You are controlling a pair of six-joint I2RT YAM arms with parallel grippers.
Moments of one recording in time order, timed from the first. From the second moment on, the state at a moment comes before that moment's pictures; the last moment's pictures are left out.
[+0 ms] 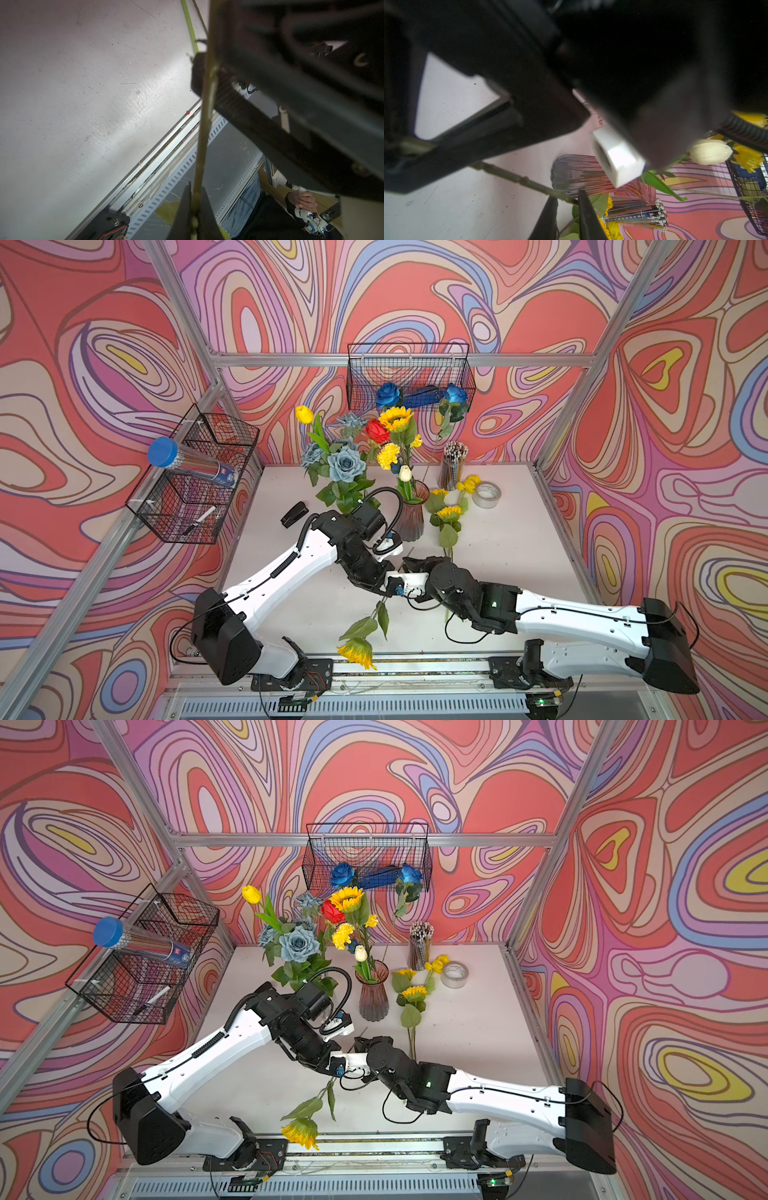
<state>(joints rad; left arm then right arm) -0.69 1.43 1.31 -1.28 0.63 -0.23 1.17 1.18 0.79 -0.06 0.45 -0.83</state>
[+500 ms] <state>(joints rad) -0.69 1.44 1.31 -1.28 0.62 -0.20 1.18 1.24 0.79 -0.07 0.43 -0.87</state>
